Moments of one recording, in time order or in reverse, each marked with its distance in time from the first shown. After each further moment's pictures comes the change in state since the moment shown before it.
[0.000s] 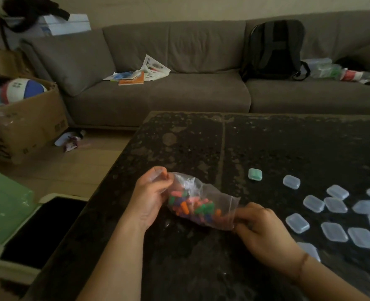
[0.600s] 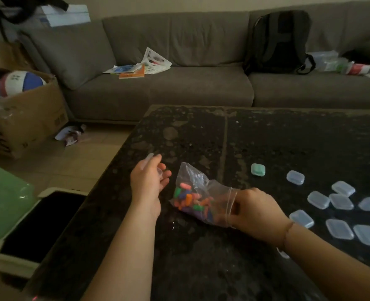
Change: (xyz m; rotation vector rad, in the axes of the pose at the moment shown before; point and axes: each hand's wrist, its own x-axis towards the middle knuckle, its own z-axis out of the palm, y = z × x) left_hand 0.001 0.024 0.031 -0.199 0.453 -0.083; right_hand 0.040 0.000 -0.002 -0.204 -0.096 -0.008
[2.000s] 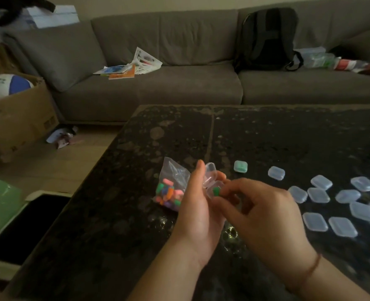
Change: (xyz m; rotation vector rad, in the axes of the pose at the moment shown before) left_hand -0.123 -0.016 0.048 -0.222 -0.570 -0.349; right_hand -0.068 -0.031 -0.031 0.115 0.613 -0.095
